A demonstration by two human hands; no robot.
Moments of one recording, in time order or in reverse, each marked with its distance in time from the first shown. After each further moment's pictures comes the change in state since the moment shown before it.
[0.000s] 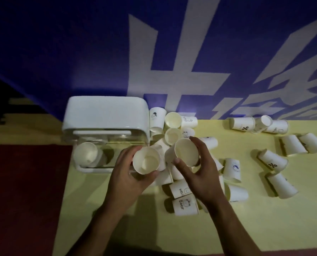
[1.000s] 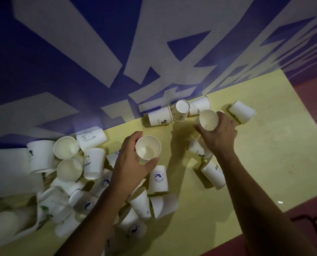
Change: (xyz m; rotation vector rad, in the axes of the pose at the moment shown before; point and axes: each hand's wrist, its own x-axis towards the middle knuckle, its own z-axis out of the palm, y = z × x) left_hand 0.112 0.064 0.329 0.135 -0.360 -0.029; right_hand 0.146 0.268 -0.300 -0.557 0.397 0.463
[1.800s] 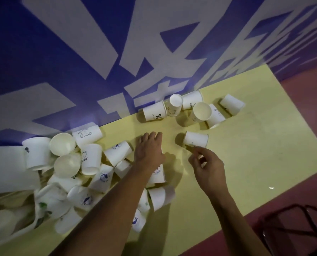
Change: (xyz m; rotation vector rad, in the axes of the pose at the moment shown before) left_hand 0.035 -0.004 0.074 0.888 -0.352 0.181; right_hand -0.142 0.012 -0.010 0.268 -0.096 0.017
